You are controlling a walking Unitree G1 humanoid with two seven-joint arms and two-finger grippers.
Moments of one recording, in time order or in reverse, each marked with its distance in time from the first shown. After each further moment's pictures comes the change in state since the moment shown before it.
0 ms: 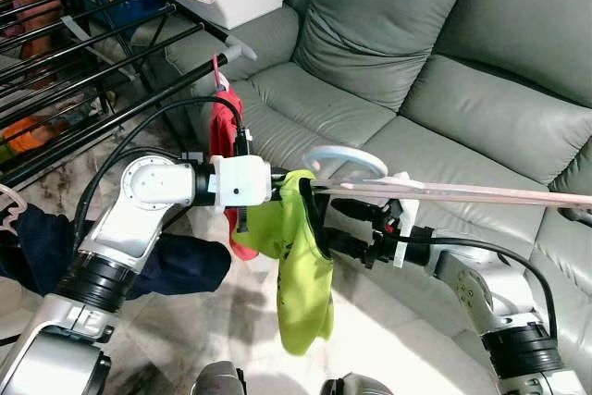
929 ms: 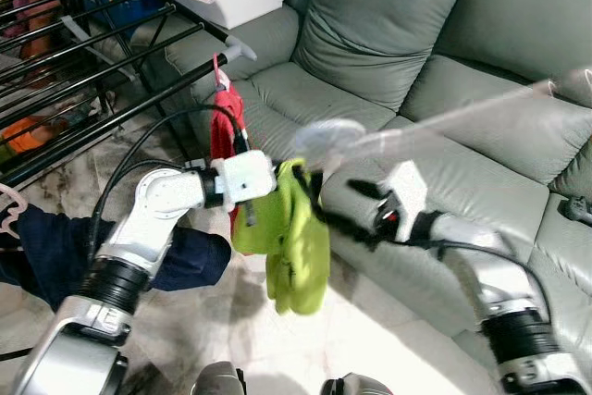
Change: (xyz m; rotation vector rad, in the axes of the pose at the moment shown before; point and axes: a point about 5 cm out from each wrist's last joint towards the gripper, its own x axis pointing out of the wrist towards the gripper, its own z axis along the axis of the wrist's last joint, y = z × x) left arm 0.013 0.000 -0.016 -0.064 0.005 0.185; right arm 0.007 -0.016 0.006 -0.240 0.034 -0.118
